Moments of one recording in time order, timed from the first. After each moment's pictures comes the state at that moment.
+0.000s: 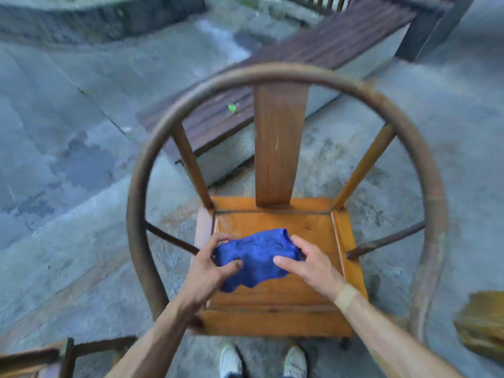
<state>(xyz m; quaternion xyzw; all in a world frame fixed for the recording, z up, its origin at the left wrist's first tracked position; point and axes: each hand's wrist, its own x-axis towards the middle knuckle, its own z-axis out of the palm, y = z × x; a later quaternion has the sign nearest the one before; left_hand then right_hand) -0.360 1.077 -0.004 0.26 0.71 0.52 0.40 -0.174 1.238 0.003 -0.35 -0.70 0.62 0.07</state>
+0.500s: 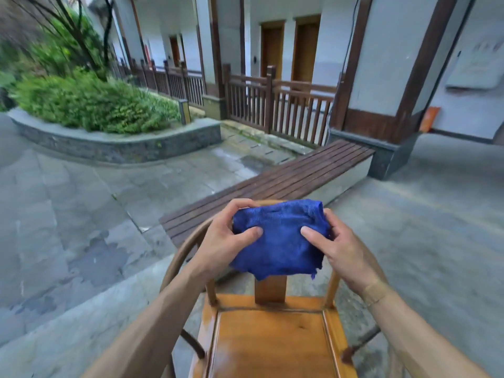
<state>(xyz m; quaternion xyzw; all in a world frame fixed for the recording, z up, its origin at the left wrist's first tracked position) -0.355 1.131 0.321 0.48 0.58 0.61 0.24 -0.164 1.267 0.312 -0.20 -0.71 0.58 0.36</state>
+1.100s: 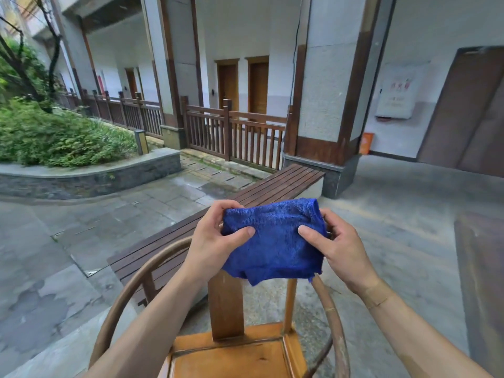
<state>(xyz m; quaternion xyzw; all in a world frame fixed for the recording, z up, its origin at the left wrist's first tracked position) -0.279 1.204 0.375 0.50 0.51 0.66 0.21 -0.066 1.303 0.382 -0.22 -0.71 0.48 0.46</state>
